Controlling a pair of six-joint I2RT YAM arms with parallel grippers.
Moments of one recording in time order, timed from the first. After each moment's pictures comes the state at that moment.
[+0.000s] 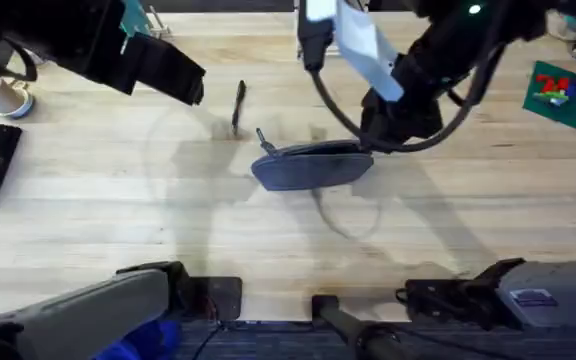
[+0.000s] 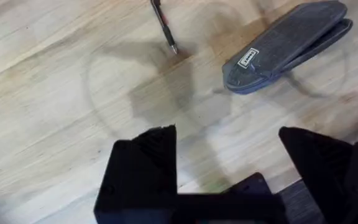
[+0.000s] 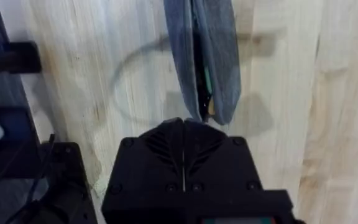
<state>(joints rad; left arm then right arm) 0.12 1.35 1.68 -1.59 0.34 0.52 0.53 1.58 1.52 -1.39 -0.24 -0.95</state>
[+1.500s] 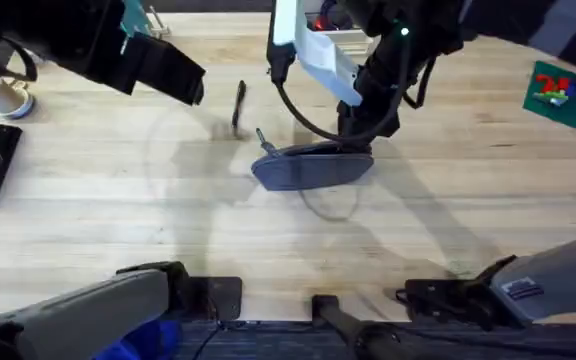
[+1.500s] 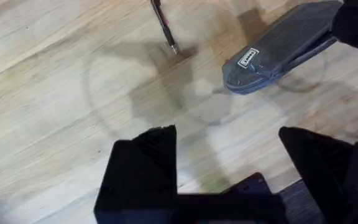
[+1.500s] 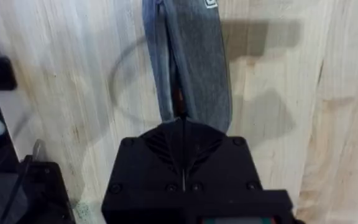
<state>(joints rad) 0.12 1.35 1.68 -1.59 0.34 0.52 0.56 1.74 1.52 -1.28 -0.23 -0.94</state>
